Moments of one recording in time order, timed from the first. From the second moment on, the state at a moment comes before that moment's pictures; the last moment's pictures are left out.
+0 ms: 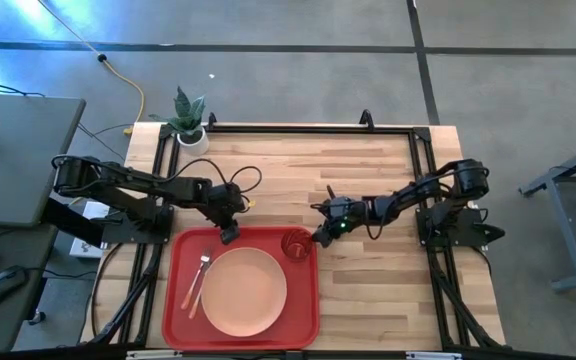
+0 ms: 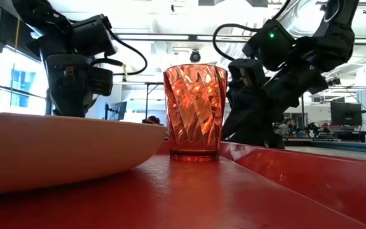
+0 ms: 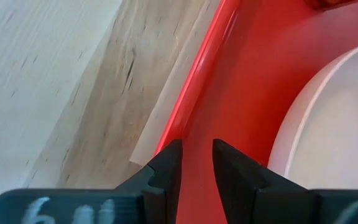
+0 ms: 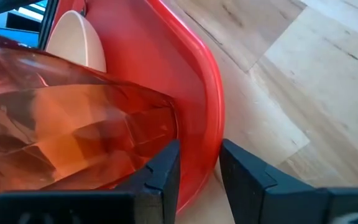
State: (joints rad) left arm 0.11 1.34 0.55 -0.33 0.26 -0.47; right arm 0.01 1.75 0.58 0.52 -0.21 0.96
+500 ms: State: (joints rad) left arm 0.13 1.34 0.54 -0.25 0.18 -0.44; right arm -0.05 1.74 0.58 0.51 -0.24 1.04
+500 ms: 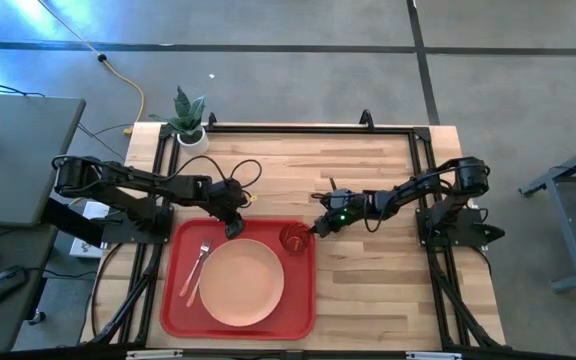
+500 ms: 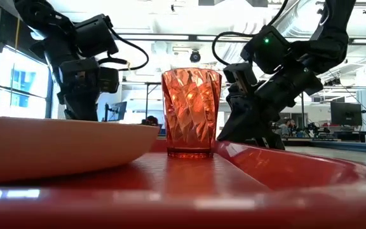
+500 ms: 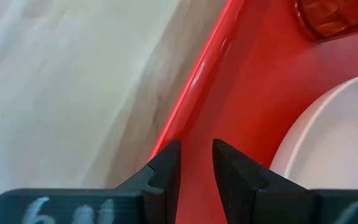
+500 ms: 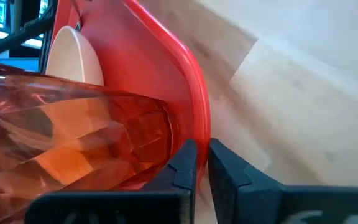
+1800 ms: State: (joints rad) left arm 0.18 1.34 0.54 -0.29 0.20 -0.42; right arm -0.51 1.45 0.57 -0.16 -0.16 0.69
